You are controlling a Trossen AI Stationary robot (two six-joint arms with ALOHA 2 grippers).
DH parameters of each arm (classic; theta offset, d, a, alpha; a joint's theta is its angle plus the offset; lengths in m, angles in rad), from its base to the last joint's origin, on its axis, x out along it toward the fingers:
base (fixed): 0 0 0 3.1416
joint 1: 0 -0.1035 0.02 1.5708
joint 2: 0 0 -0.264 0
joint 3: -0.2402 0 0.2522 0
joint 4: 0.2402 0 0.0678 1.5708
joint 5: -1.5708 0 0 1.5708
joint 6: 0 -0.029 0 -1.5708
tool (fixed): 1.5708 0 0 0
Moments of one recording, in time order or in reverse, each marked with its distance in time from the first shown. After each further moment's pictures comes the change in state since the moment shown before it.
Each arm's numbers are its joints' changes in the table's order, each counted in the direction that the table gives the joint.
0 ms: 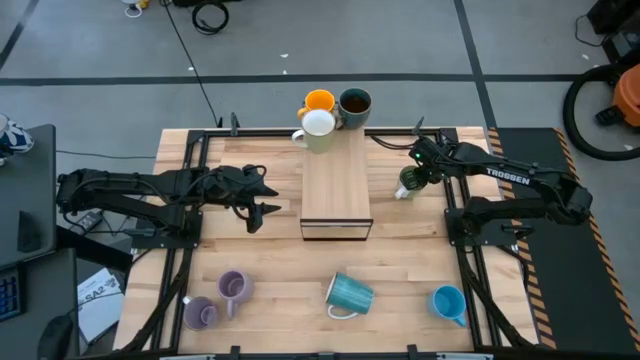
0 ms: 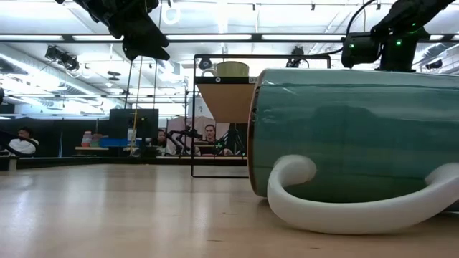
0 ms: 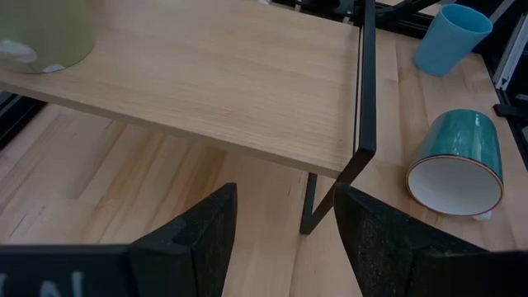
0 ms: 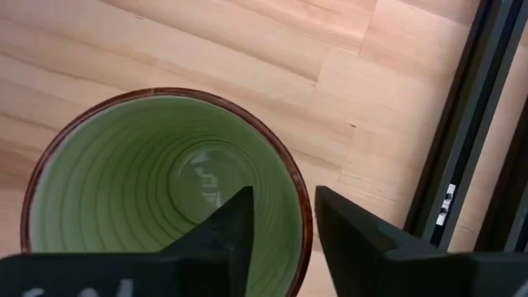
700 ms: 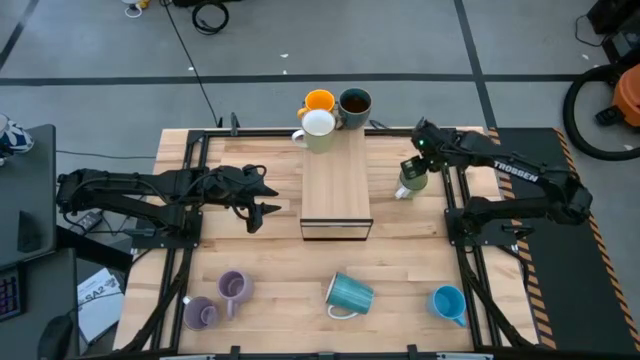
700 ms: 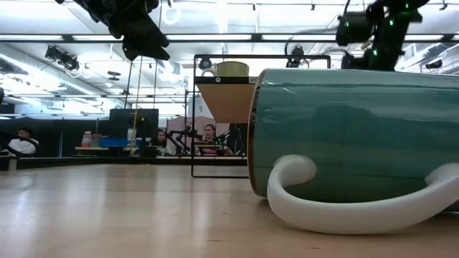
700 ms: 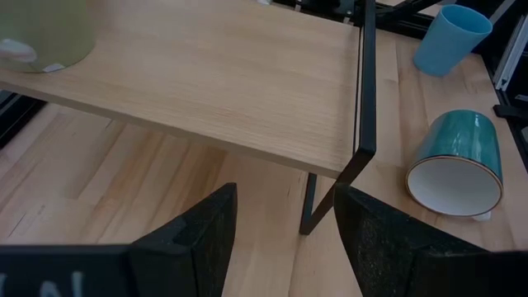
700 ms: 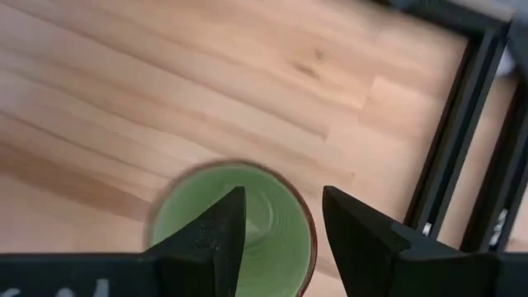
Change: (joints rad) left arm 0.000 0.000 0.000 0.000 0.000 0.003; right arm 0.000 0.001 -0.193 0.087 0.000 0.074
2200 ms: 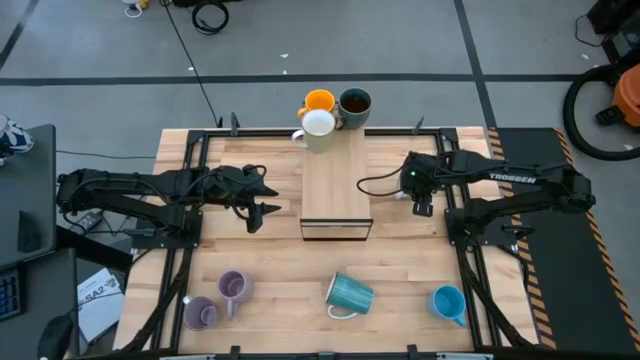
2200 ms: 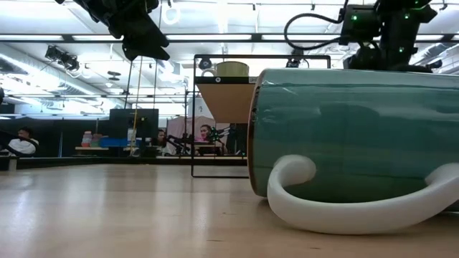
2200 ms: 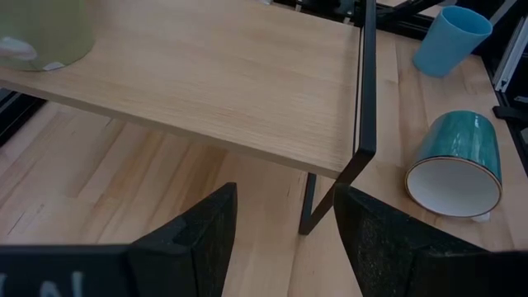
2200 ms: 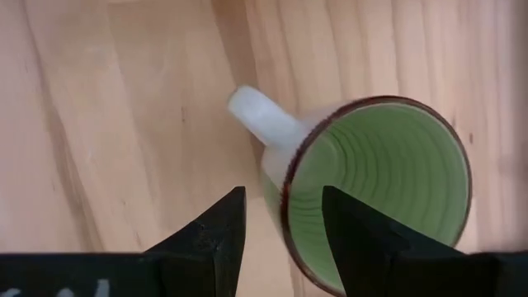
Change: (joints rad) left arm 0.000 0.000 0.000 0.000 0.000 0.006; right arm -0.306 -0.003 0.106 0.004 0.067 0.714
